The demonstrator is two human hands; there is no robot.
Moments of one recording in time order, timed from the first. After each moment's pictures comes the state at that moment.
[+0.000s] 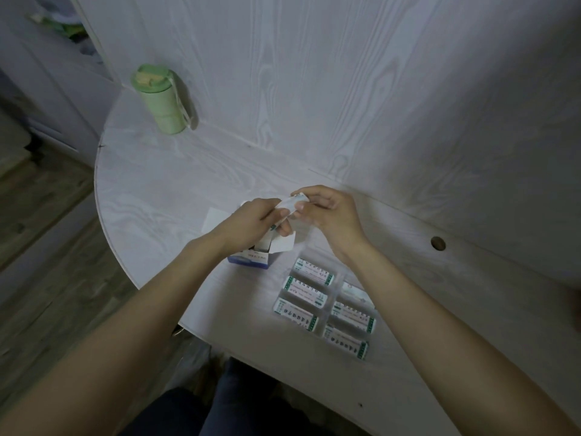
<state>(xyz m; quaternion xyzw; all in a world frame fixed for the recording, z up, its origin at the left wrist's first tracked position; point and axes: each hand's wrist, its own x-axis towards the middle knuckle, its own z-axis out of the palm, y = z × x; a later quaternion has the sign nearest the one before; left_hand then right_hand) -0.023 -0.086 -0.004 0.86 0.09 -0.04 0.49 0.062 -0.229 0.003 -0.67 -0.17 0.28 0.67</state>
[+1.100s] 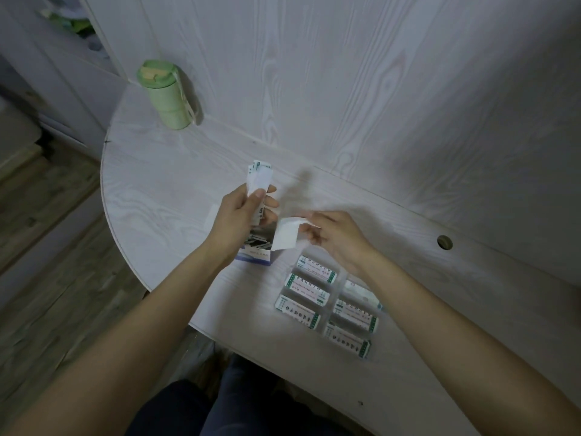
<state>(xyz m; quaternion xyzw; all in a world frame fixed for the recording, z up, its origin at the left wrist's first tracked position) -0.035 -0.096 -0.008 0.65 0.28 0.15 0.69 0.060 -0.245 -0.008 -0.68 -0.08 0.42 0.59</state>
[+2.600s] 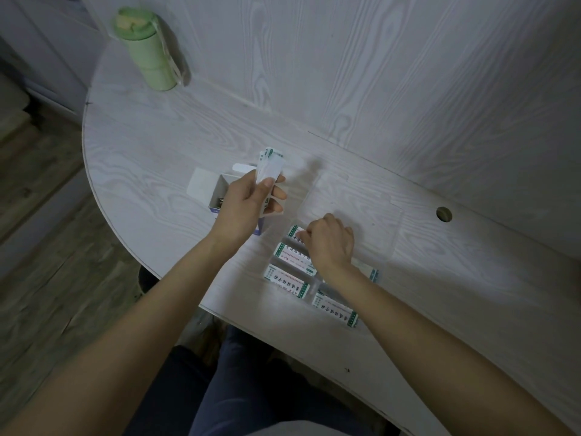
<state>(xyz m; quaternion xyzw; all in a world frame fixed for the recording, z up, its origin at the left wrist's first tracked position) -0.044 -0.143 -0.013 0.69 0.27 0.13 0.65 0.034 -0.269 -0.090 -0.96 -0.25 0.15 0.05</state>
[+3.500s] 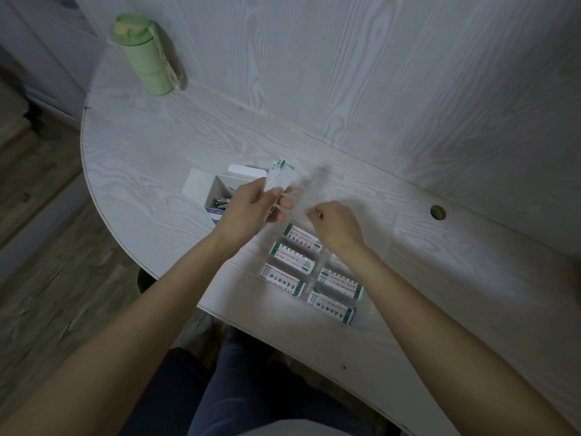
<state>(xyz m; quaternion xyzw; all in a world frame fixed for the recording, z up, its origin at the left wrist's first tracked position) -0.041 -0.150 -0.012 0.69 0.26 0.06 0.67 0.056 -0.278 -0.051 -0.91 -0.24 0.24 0.23</state>
